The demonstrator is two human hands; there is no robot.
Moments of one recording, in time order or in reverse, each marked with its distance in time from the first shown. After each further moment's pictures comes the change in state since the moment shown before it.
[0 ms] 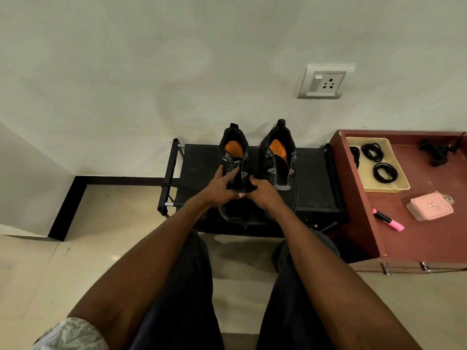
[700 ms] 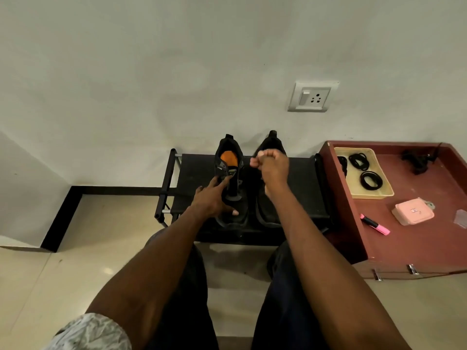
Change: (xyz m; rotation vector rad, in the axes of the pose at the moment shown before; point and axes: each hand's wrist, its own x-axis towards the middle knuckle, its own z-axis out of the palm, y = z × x) left_hand 0.000 -0.010 0.005 0.422 0.122 0.023; right_hand -0.016 -0.074 -0.050 0.768 0.539 -0.021
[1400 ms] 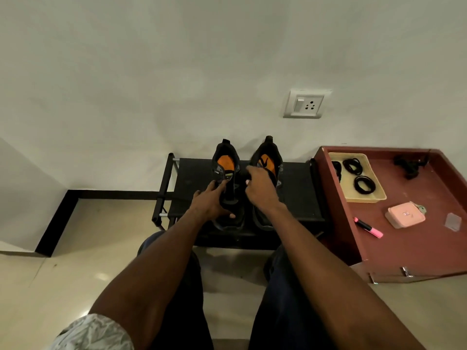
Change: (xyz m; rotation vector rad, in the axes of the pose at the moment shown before) left_hand -0.007 0.005 -0.004 -0.007 -0.005 -0.018; right_hand -0.003 0.032 -0.009 -1.045 -0.316 -0.374
